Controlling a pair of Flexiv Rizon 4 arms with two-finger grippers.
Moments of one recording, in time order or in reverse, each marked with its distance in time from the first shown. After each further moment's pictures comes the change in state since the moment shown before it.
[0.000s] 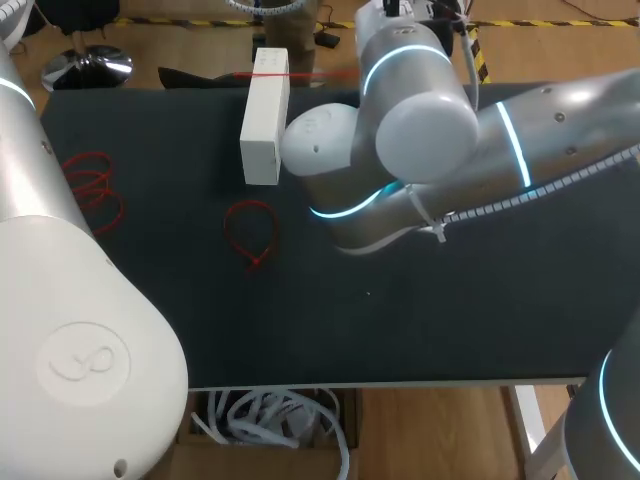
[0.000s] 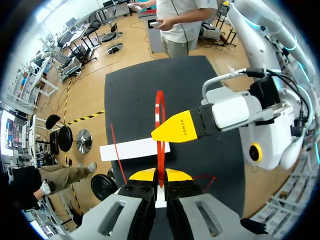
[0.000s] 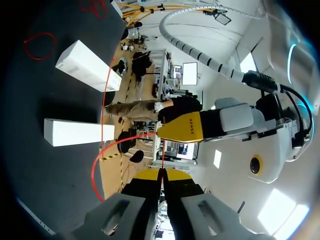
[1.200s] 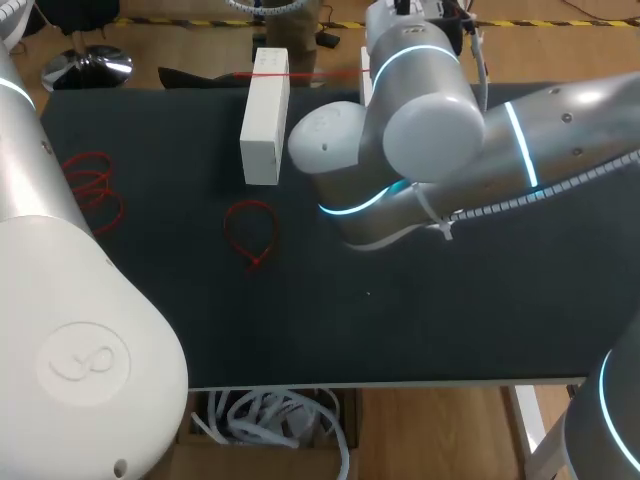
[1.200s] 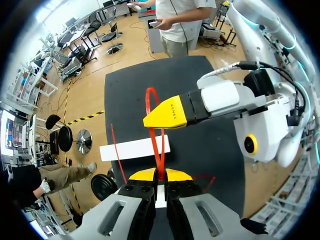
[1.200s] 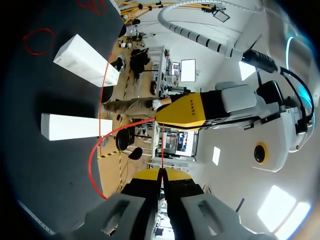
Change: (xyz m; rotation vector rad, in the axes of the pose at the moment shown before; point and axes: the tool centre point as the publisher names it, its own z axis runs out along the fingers) left arm 0.000 0.000 0.000 0.000 0.000 0.000; right arm -0.001 -0.017 0.004 0.025 -0.017 0.009
